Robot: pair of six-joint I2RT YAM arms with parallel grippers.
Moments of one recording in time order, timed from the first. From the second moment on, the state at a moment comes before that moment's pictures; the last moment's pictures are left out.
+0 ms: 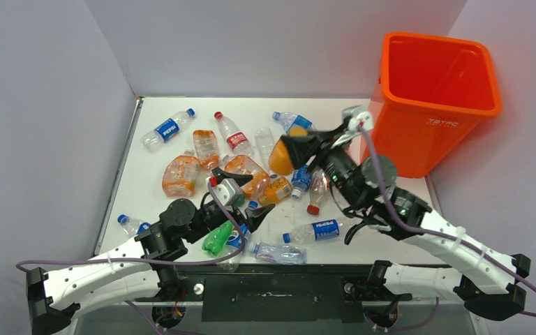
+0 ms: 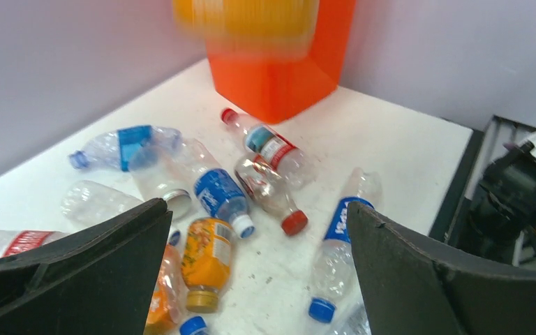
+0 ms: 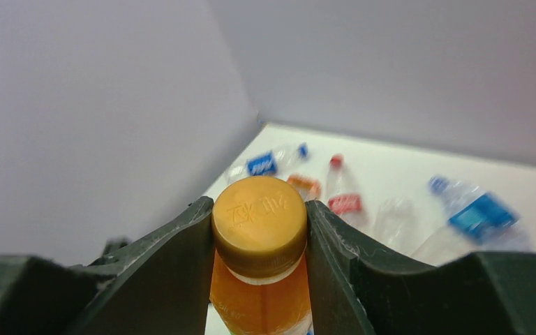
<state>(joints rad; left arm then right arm) -1.09 0.74 0.62 0.18 -0.11 -0.01 1.05 0.96 1.11 -0.04 0.37 0.32</state>
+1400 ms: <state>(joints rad) -1.09 0.74 0.62 0.24 -0.52 0.12 0.10 1.66 1.97 0.01 0.84 0.21</state>
